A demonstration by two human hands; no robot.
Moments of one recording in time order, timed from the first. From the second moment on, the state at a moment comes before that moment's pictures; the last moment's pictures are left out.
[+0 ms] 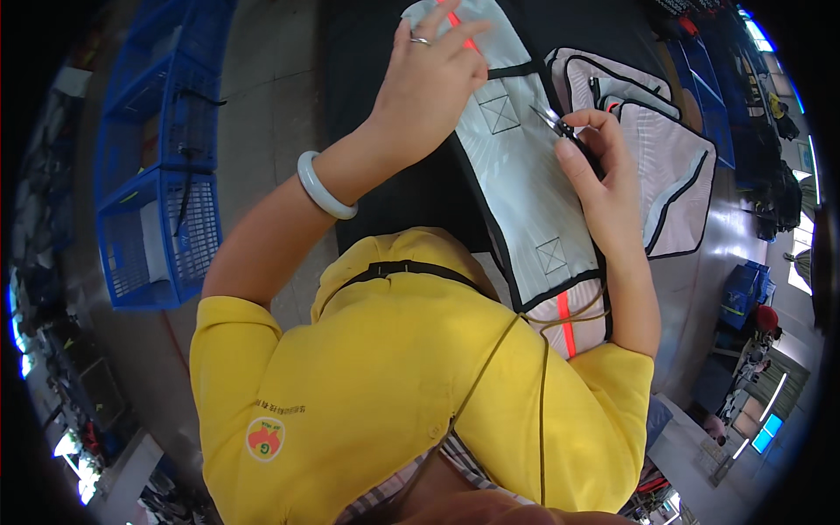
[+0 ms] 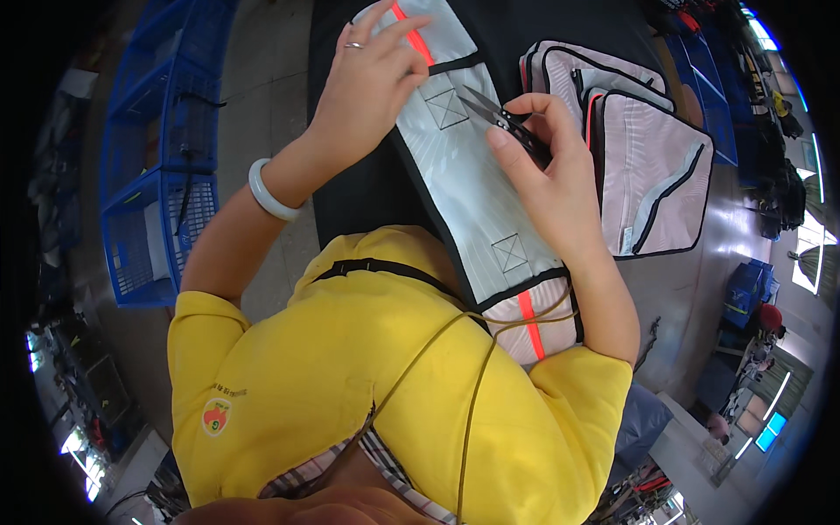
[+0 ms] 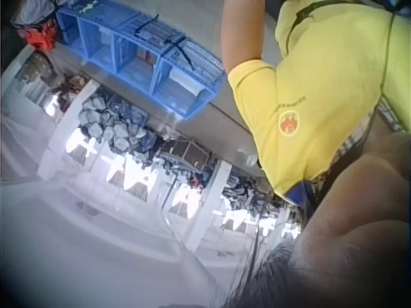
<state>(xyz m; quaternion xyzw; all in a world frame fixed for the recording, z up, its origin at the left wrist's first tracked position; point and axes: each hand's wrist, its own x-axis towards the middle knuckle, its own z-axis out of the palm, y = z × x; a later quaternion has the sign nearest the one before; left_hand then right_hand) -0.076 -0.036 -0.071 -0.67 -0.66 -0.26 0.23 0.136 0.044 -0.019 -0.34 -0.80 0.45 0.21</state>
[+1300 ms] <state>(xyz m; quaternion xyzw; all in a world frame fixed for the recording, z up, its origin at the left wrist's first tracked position) -0.065 -0.062 -0.117 -0.34 -0.54 -0.71 -0.29 0.072 0.057 -0.029 -0.20 -0.96 0.07 0.18</state>
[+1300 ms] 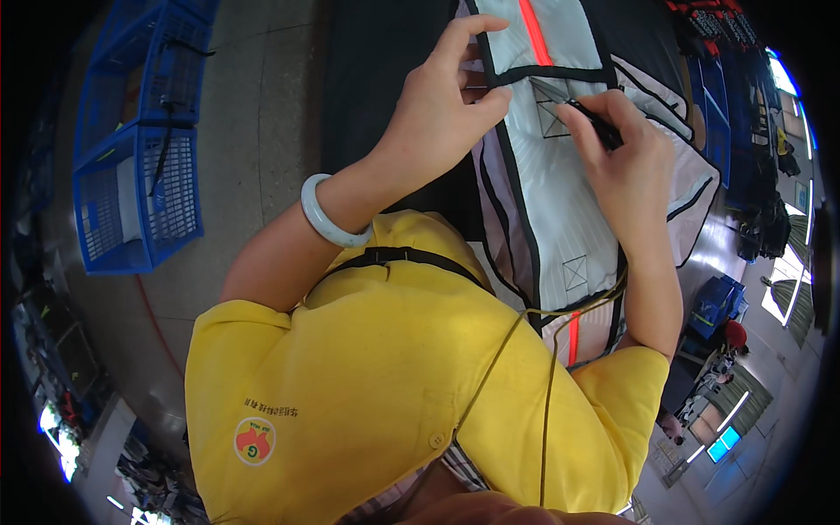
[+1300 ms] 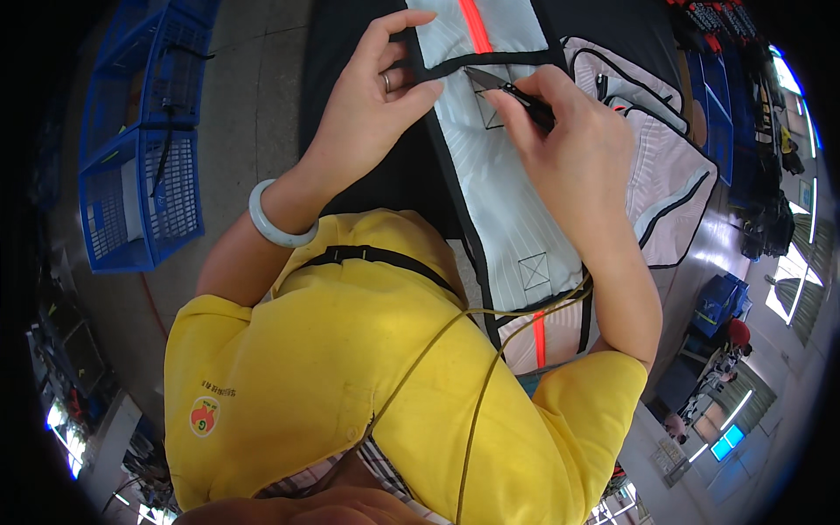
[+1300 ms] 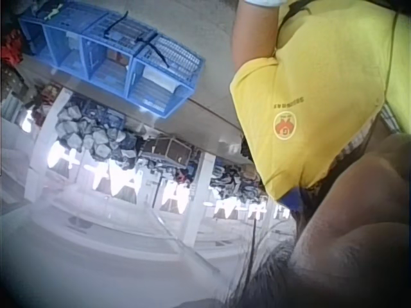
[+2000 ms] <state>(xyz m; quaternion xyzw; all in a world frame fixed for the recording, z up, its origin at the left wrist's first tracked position) -0.059 -0.039 -0.124 -0.31 -0.66 -0.66 -0.19 0.072 0.096 -0.035 0.00 -0.98 -0.08 0.17</state>
